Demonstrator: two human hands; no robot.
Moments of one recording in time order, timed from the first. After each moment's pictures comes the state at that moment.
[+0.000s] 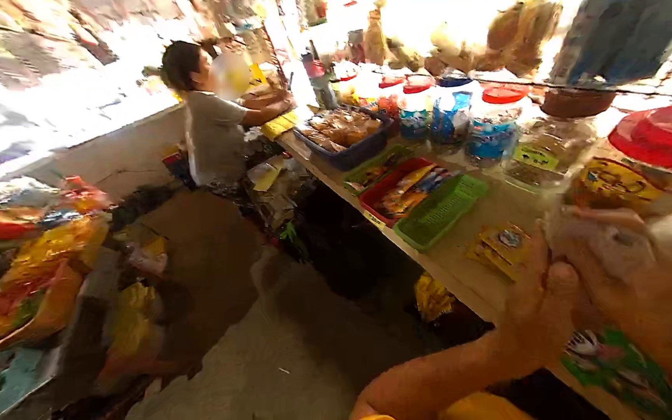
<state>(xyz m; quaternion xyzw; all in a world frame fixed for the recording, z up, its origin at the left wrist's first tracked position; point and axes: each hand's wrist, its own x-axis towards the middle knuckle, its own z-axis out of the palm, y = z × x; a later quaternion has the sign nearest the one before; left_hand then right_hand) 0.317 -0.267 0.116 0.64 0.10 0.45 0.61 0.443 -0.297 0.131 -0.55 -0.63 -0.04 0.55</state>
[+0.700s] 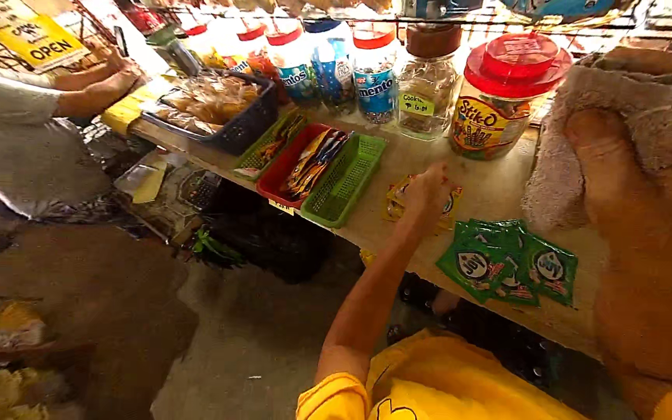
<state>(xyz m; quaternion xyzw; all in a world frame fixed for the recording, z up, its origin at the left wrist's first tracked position) 0.399 -0.190 0.093 0.87 0.25 0.15 0.40 0.492 -0.357 0.162 -0.64 -0.54 -0.21 0.51</state>
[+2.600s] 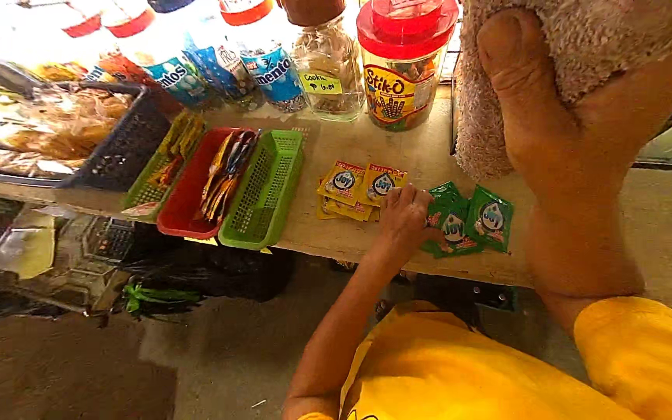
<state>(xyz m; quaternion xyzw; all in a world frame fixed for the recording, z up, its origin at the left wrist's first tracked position) 0.390 -0.250 0.051 0.95 0.04 0.12 0.30 0.493 -0.351 0.193 -0.59 -0.50 -0.32 0.55</state>
